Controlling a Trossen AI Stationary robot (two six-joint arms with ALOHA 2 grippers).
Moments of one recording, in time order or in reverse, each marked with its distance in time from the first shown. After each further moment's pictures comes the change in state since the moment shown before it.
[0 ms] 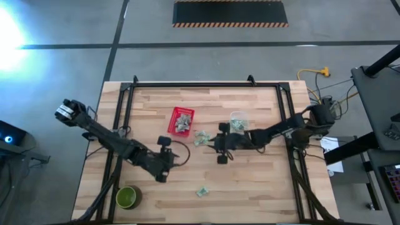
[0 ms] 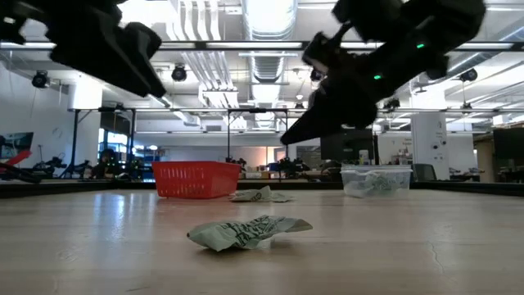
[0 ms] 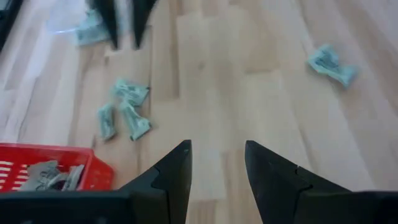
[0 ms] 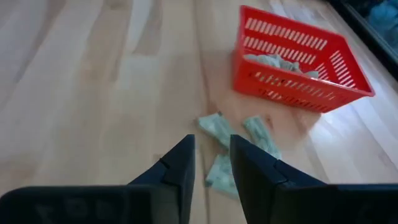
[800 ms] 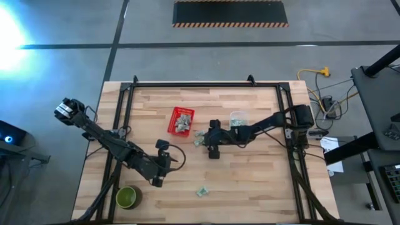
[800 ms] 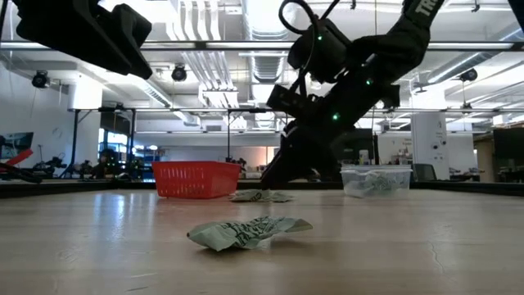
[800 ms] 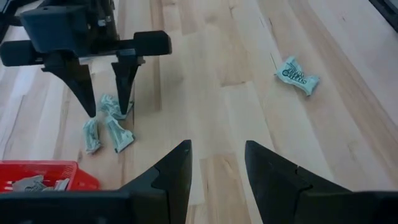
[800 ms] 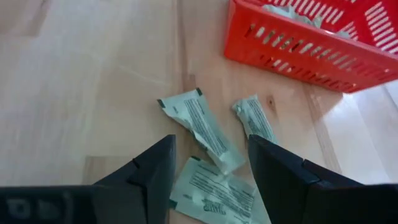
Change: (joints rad) left arm -0.074 -0.027 0.002 0.011 -0.006 -0.007; right arm -0.118 0.229 0.176 -0.095 -0.073 -0.071
